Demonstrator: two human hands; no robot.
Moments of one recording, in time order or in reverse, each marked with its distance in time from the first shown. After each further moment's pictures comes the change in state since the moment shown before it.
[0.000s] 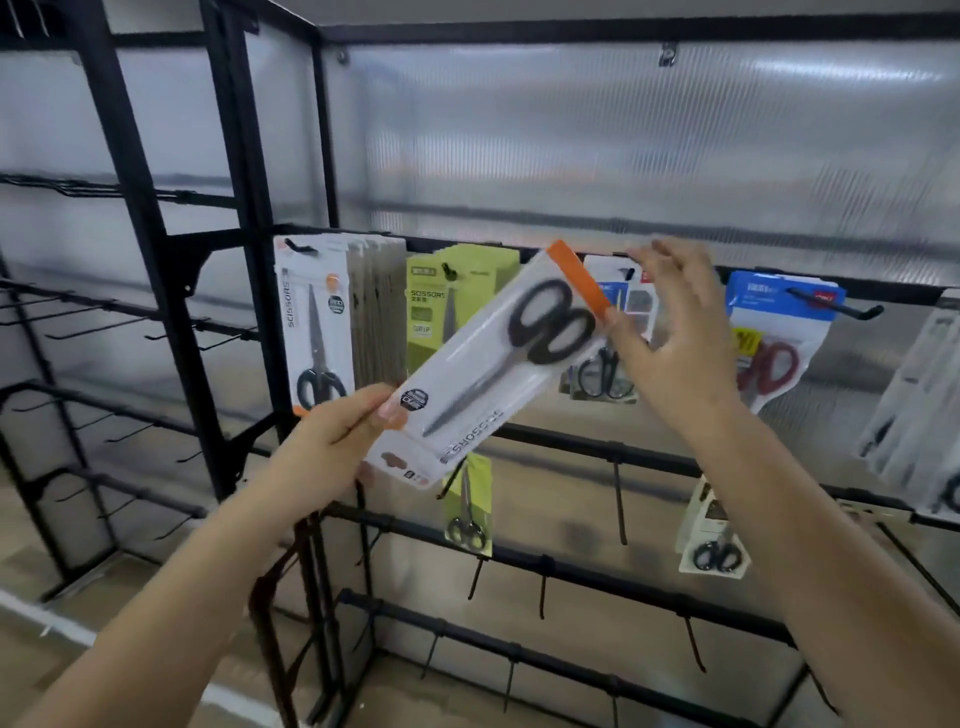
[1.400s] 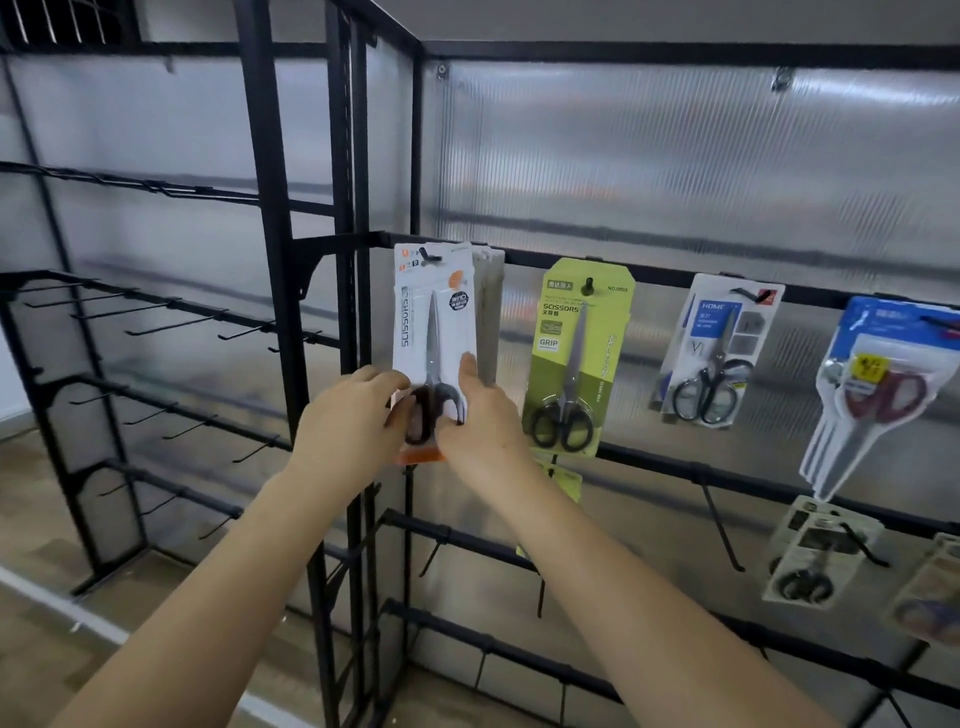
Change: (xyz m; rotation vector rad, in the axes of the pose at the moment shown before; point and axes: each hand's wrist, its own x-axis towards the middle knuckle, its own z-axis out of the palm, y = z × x) left_hand 0.012 -0.061 -0.086 0.759 0.314 0.063; right_hand -0.039 -0.170 0.184 0.245 -0.611 0.362
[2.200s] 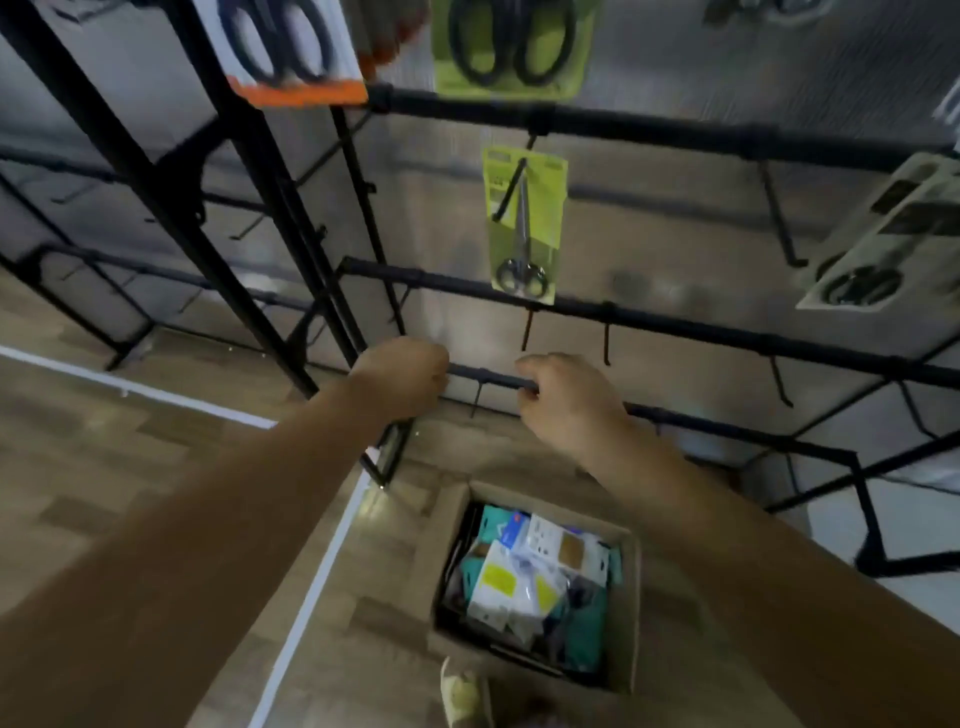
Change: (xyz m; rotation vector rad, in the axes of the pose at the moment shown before) left_hand -0.124 0.000 0.225 0.251 -1.049 0.035; right_hand -0.110 0.233 0.049 -0.315 -0.416 0.292
